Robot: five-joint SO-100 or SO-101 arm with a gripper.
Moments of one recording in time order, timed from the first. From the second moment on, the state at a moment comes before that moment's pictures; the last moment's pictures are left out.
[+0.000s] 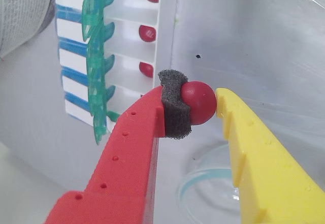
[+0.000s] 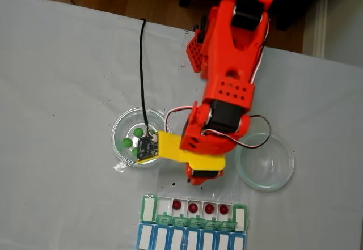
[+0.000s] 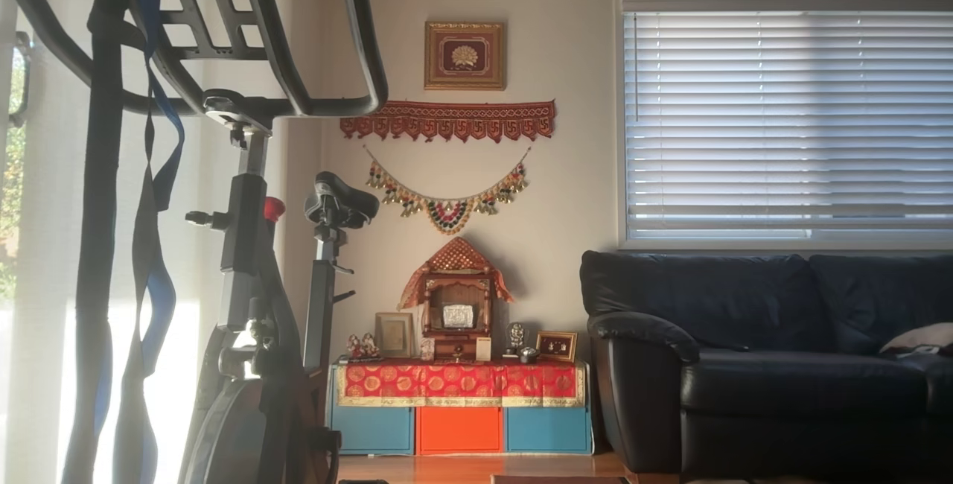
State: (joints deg) arm 4.3 121.0 102.9 66.4 -11.8
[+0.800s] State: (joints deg) arm 10.6 89.6 79.5 59.2 -11.3
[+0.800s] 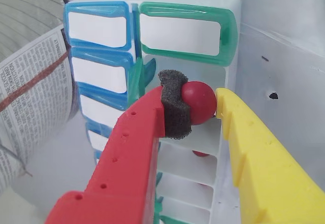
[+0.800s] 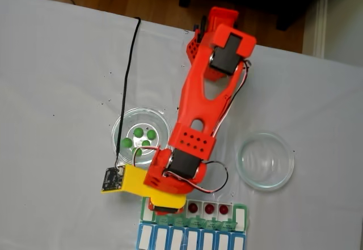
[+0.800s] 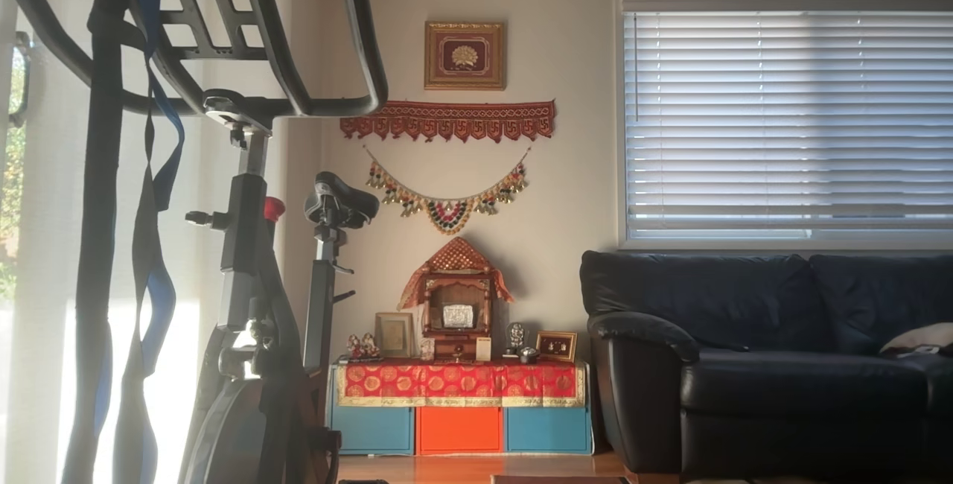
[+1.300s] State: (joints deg) arm 8.6 87.5 79.1 57.4 -11.3
